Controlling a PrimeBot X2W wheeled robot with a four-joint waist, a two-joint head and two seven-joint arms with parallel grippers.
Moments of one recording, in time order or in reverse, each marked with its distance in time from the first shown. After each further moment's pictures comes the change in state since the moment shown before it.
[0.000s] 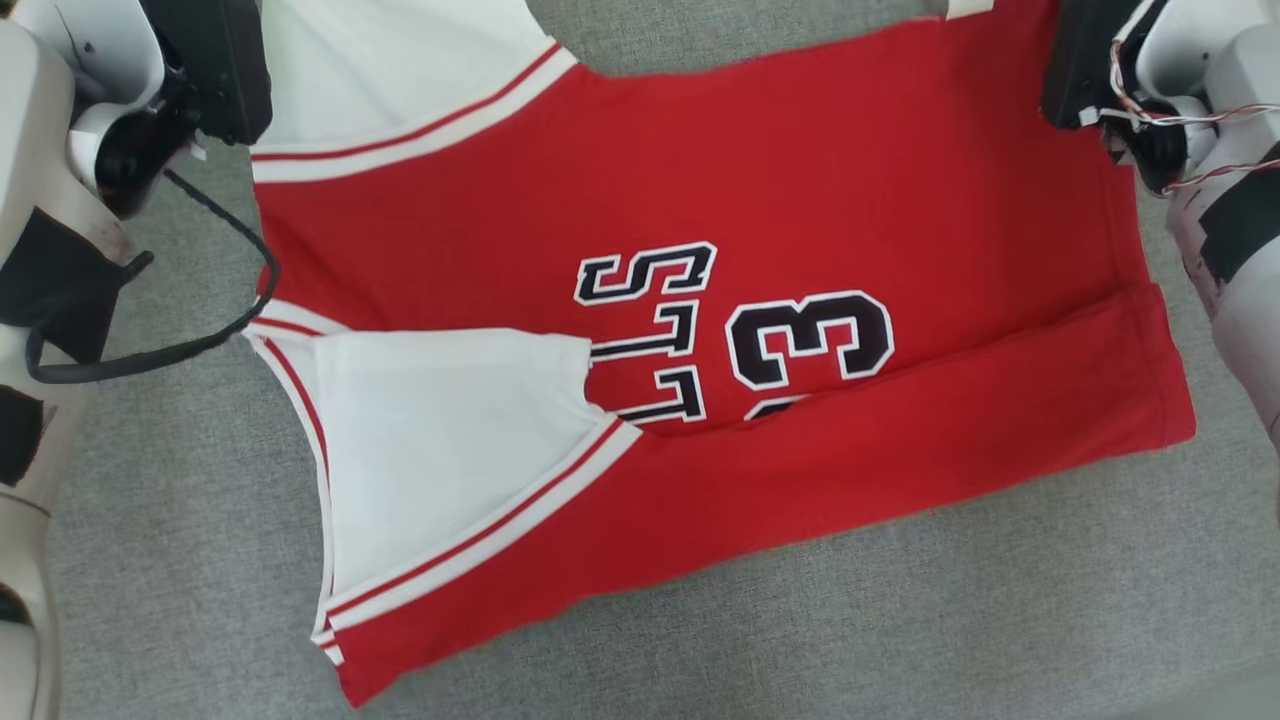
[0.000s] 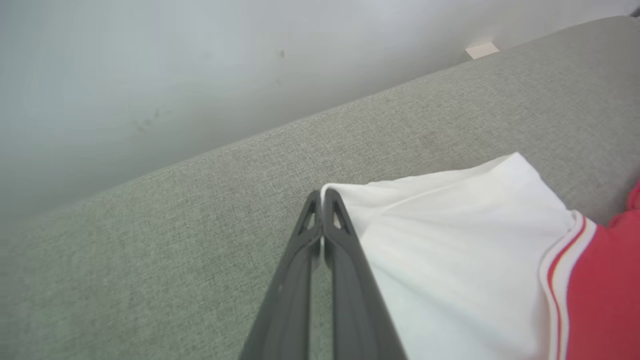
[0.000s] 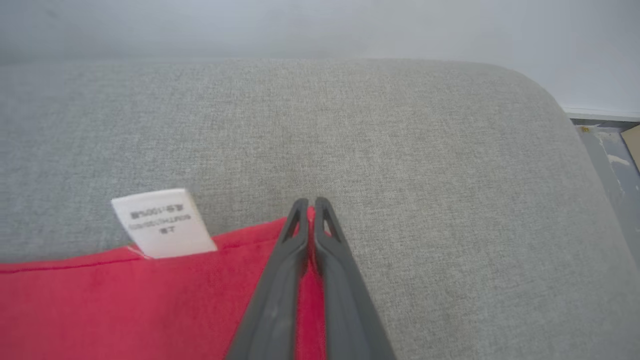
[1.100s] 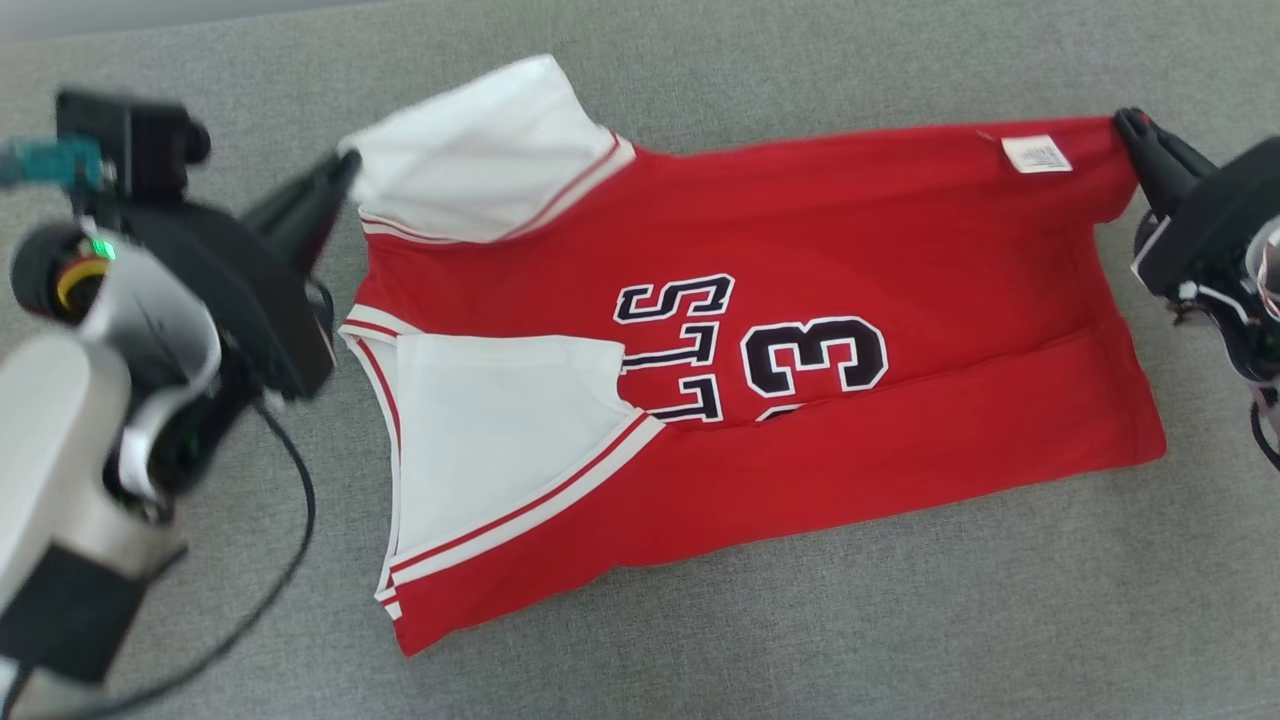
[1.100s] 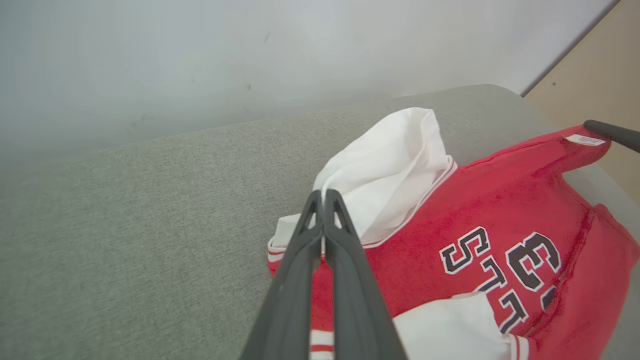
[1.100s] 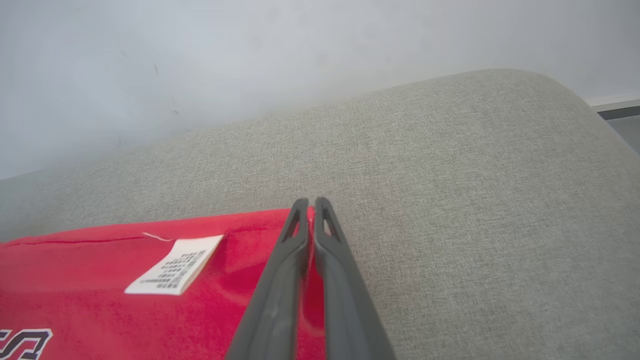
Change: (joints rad) left arm 0.503 0.165 0.092 -0.676 -0.174 0.143 -0.015; right arm 0.426 -0.327 0.091 -0.542 0.488 0.000 -0.117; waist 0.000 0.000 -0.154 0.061
